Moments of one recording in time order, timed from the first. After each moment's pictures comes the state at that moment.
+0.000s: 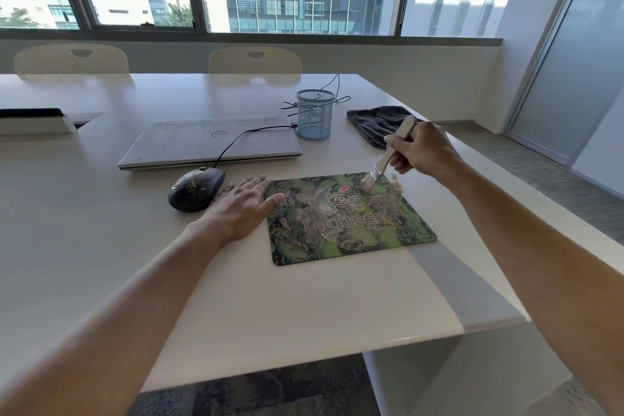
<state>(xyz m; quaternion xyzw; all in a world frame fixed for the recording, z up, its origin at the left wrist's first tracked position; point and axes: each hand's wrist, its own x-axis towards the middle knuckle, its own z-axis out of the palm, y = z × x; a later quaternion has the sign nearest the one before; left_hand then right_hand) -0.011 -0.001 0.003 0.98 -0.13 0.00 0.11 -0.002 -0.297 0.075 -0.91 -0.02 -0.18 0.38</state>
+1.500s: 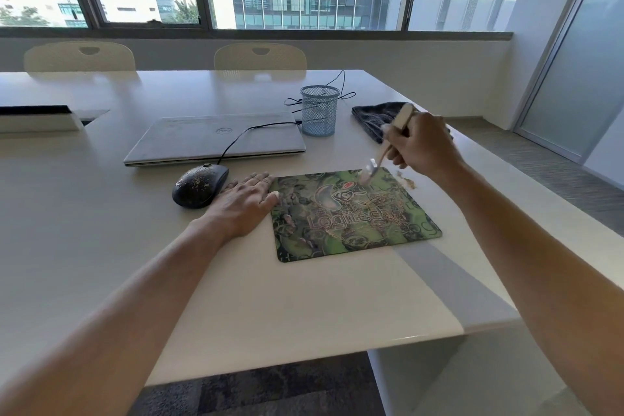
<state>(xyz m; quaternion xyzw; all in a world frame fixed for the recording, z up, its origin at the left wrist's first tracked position) -0.010 0.001 0.001 0.98 -0.13 0.01 0.12 -0.015 -0.275 0.079 -0.90 -0.07 -0.24 0.34</state>
